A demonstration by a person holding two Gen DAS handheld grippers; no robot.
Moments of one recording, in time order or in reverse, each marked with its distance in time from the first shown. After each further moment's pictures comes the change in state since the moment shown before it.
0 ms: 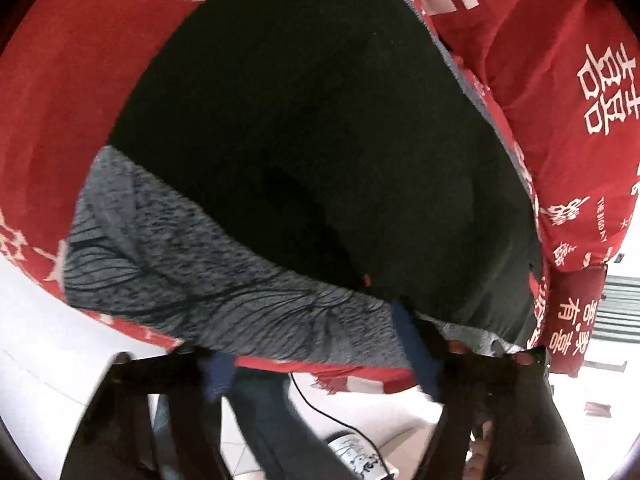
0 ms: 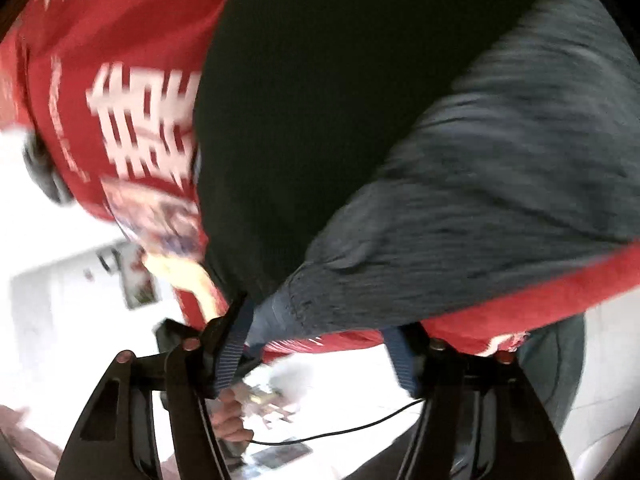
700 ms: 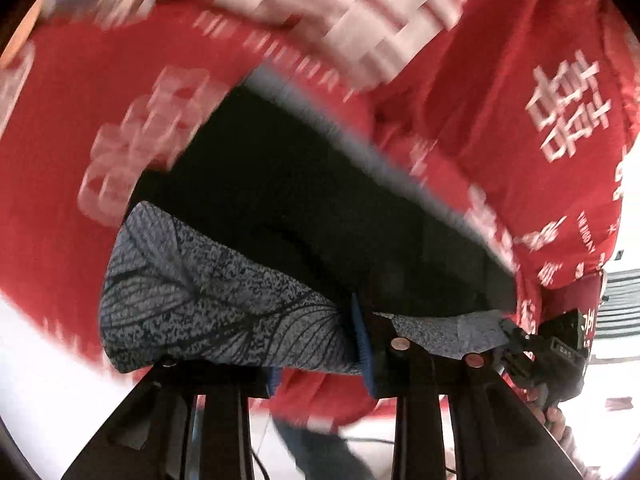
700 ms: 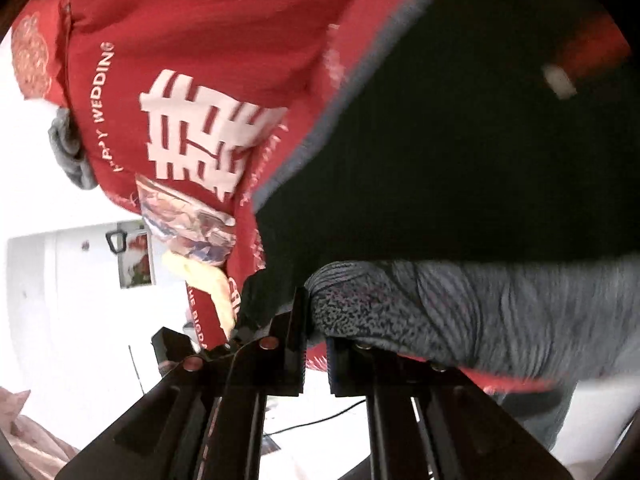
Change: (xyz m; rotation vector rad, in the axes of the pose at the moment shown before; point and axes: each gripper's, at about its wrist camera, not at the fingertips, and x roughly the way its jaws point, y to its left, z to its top) left arm -0.088 -0.115 0.079 0.121 -0.187 0.019; right arm -0.042 0.167 0.108 -0.277 0.079 -0.092
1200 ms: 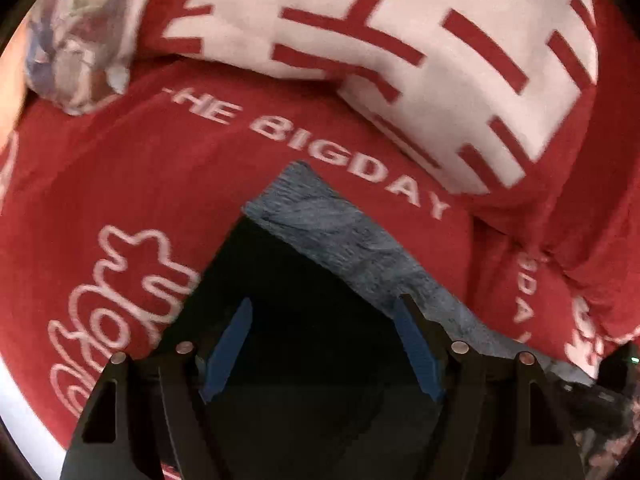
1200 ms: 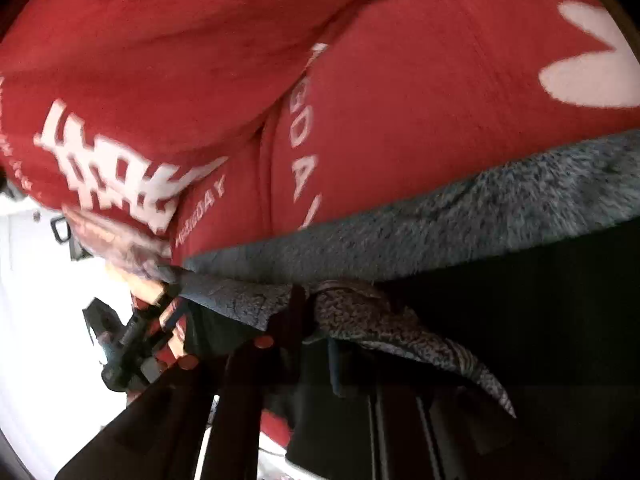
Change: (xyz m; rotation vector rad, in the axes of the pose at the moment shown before) left arm 0.117 0.013 0.135 -0.066 -0.152 0.365; right arm 0.113 -0.031 0.182 -0.053 0.151 -0.185
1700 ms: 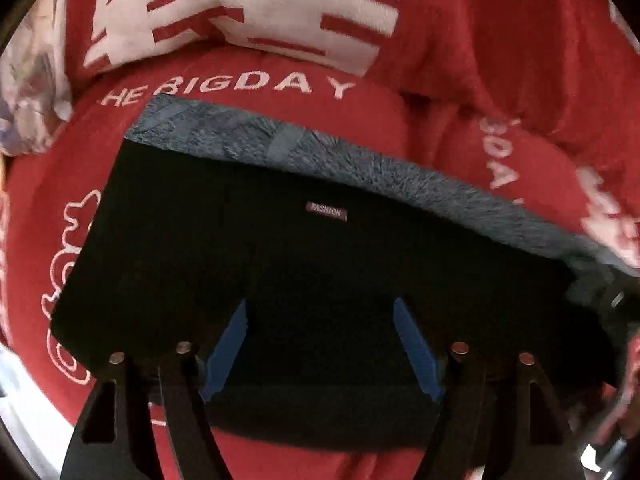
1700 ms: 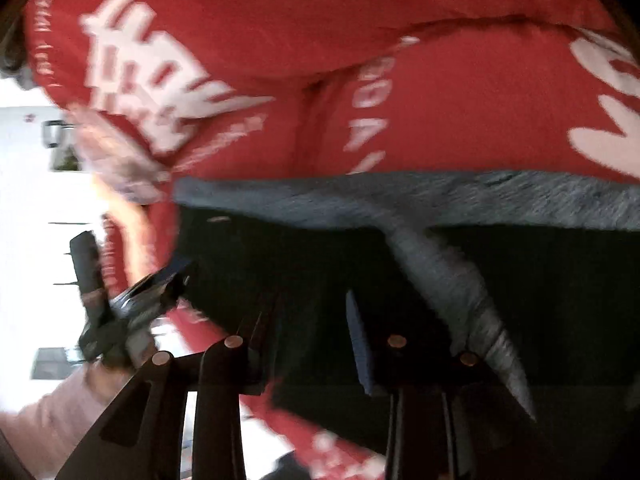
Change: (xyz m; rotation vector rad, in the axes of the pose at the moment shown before) left arm 0.010 -0.095 -0.082 0.310 0.096 0.127; right arm -0.008 0.034 -0.022 -0.256 0.061 -0.159
